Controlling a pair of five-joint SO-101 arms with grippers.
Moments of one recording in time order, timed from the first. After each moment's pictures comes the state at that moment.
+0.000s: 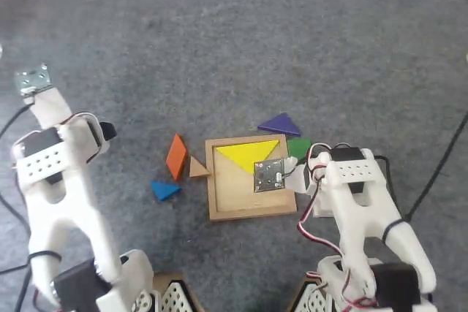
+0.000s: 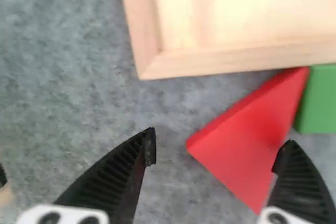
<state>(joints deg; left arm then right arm) -32.5 -19.3 40.5 58.2 4.5 -9.7 -18.3 55.8 60.9 83.4</state>
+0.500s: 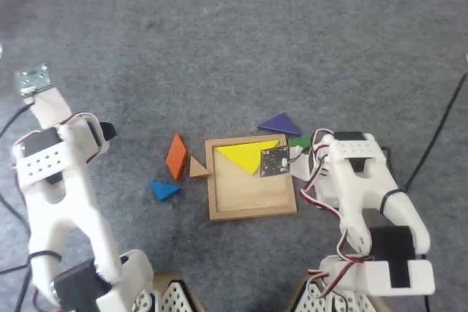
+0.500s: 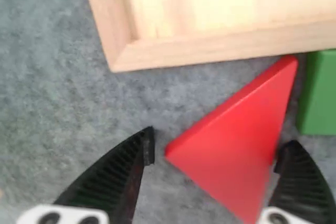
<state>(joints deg) -32.5 -19.3 40.5 58.2 4.5 -5.7 -5.5 46.0 62.4 85.3</state>
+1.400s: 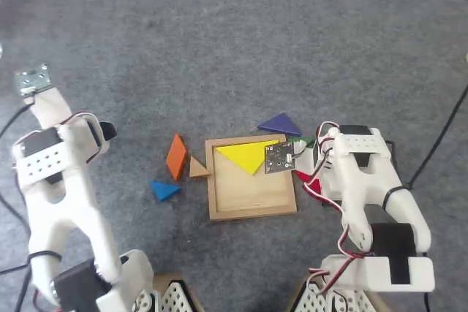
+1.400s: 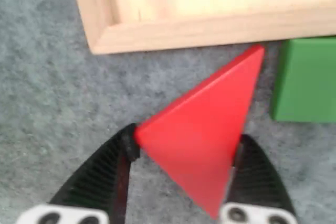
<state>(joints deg) -32.5 -19.3 40.5 58.2 4.5 -3.9 -3.7 43.2 62.4 88.8</state>
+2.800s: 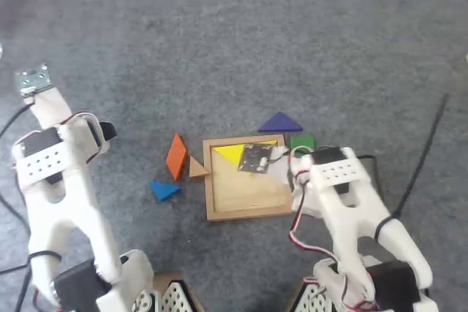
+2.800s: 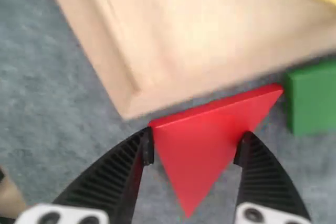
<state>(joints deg) -32.5 -19.3 40.5 58.2 4.5 -16.0 -19.5 55.0 59.5 60.4</state>
